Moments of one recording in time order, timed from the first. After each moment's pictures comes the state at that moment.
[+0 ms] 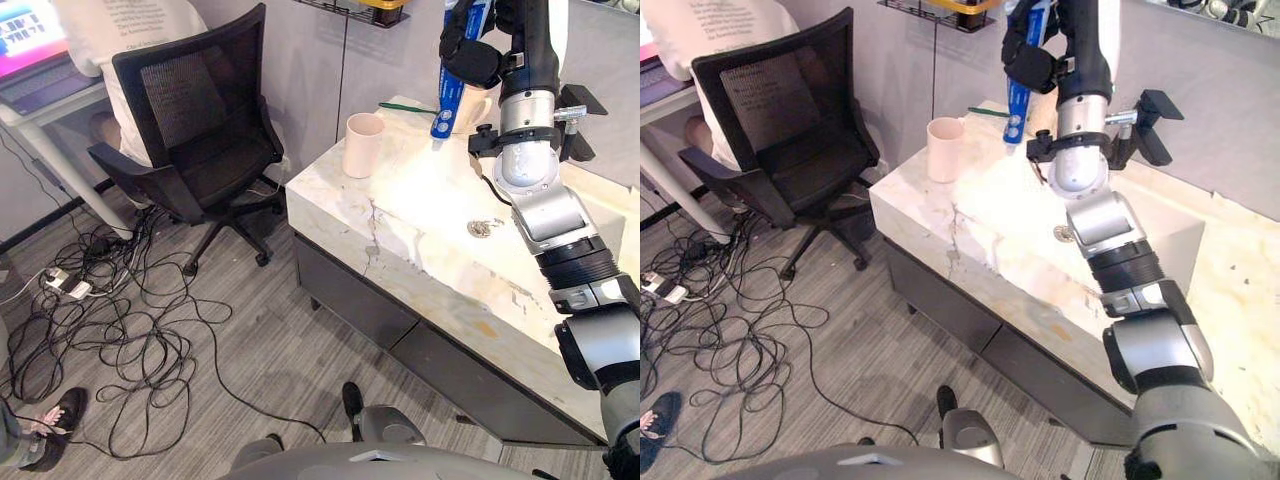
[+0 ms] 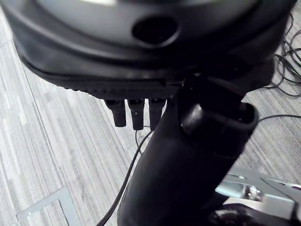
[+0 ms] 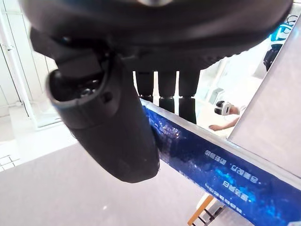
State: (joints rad) left arm 0.16 0.23 -0.22 1.24 -0.65 0.26 -0.01; right arm -0.86 -0.67 0.31 0.27 0.05 -0.09 -0.46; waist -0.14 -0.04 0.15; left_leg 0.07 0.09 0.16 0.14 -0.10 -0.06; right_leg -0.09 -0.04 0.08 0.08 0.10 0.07
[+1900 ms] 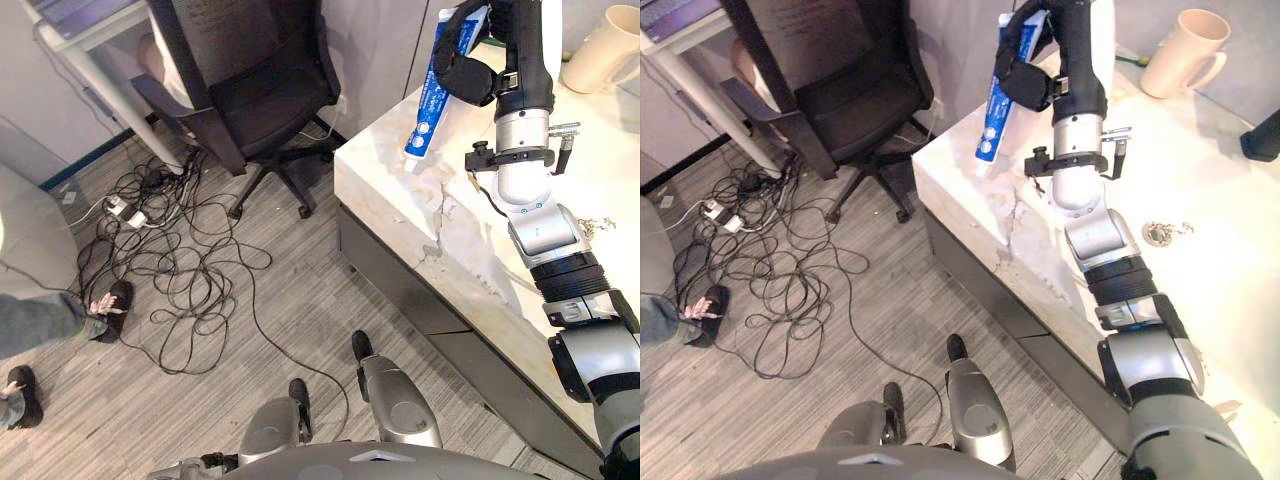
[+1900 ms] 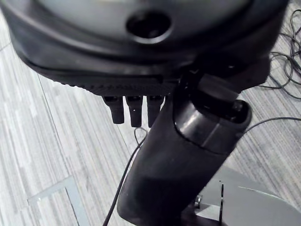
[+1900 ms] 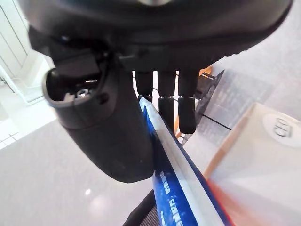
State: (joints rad) left arm 0.05 0.29 -0.24 1.20 -0.54 0.27 -0.17; right arm -0.77 -0.63 0.25 0.25 -0.07 -0.25 -0.44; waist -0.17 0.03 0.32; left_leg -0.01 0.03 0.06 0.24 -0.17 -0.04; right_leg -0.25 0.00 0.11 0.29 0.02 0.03
